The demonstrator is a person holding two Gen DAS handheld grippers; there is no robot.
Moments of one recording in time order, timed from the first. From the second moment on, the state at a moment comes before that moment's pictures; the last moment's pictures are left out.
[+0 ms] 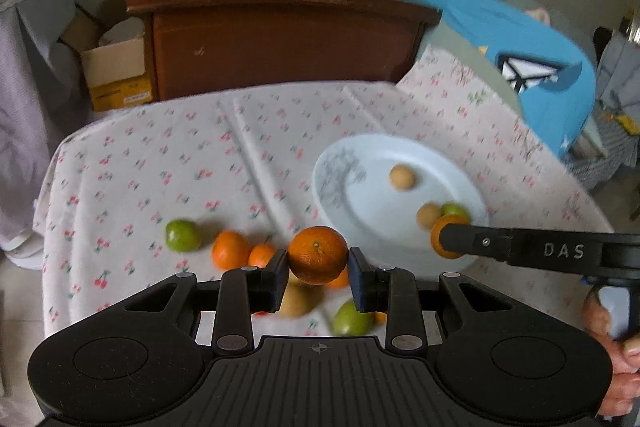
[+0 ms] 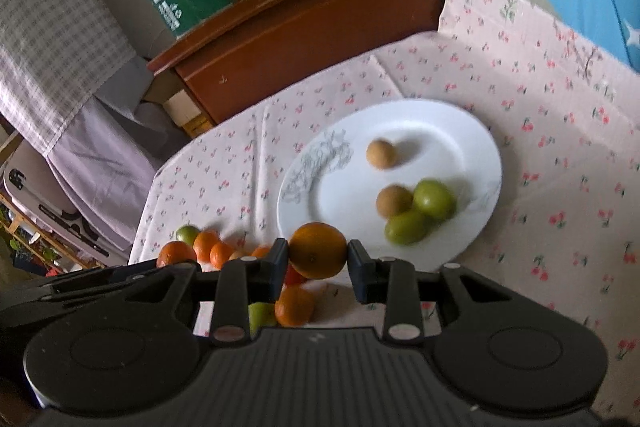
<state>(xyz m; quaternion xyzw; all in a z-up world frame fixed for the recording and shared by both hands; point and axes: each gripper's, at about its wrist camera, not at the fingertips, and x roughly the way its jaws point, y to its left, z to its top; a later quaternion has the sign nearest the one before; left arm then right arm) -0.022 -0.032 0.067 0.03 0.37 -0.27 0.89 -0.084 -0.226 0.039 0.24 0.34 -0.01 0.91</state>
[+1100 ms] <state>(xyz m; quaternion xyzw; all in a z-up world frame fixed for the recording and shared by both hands) 0.037 -0.124 0.044 0.05 0.41 -0.29 0.86 -0.028 -0.299 0.026 0.29 0.36 -0.08 0.88</state>
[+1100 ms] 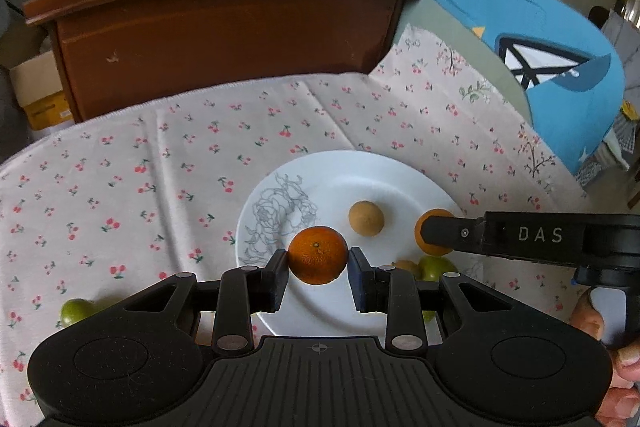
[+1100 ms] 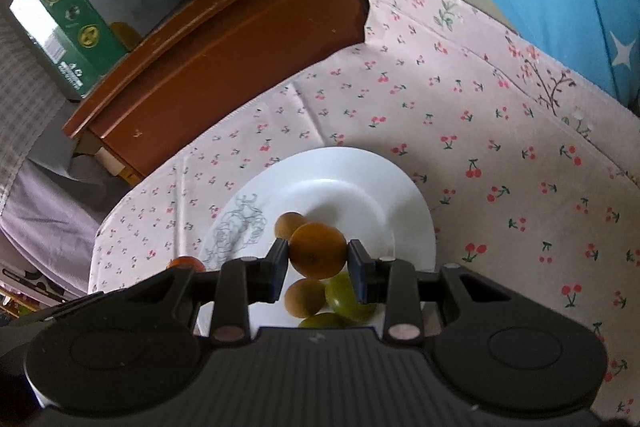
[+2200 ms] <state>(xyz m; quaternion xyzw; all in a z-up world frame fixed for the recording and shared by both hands) 0.028 -0.065 0.097 0.06 0.38 -0.21 0.90 -0.046 -0.269 0.042 0.28 0.34 -0.04 0.90</state>
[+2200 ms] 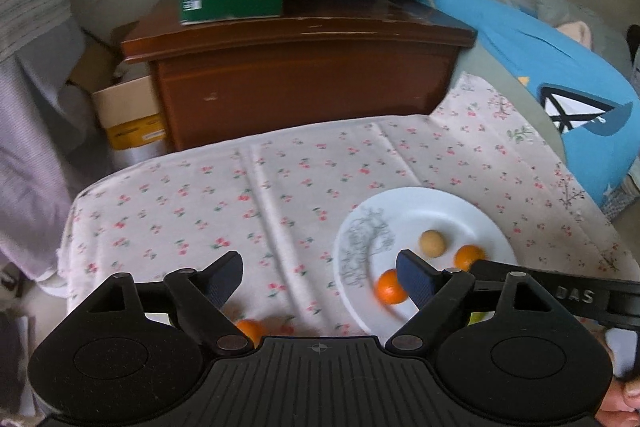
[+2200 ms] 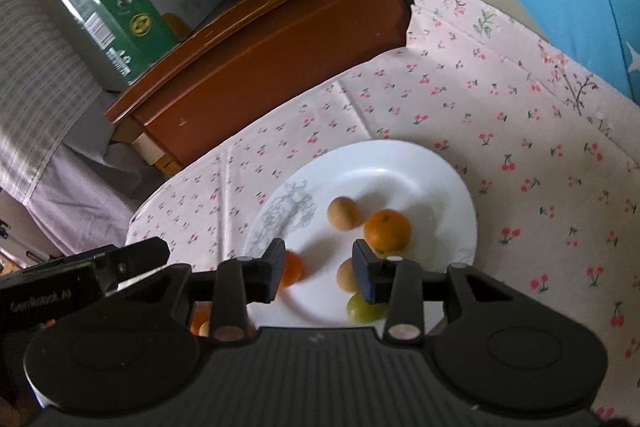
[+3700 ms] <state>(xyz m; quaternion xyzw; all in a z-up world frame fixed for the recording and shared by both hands) 0.051 0.027 0.035 -0.01 0.40 -0.10 0.91 -0.083 -0.197 0.005 0.24 0.38 0.02 0.89</state>
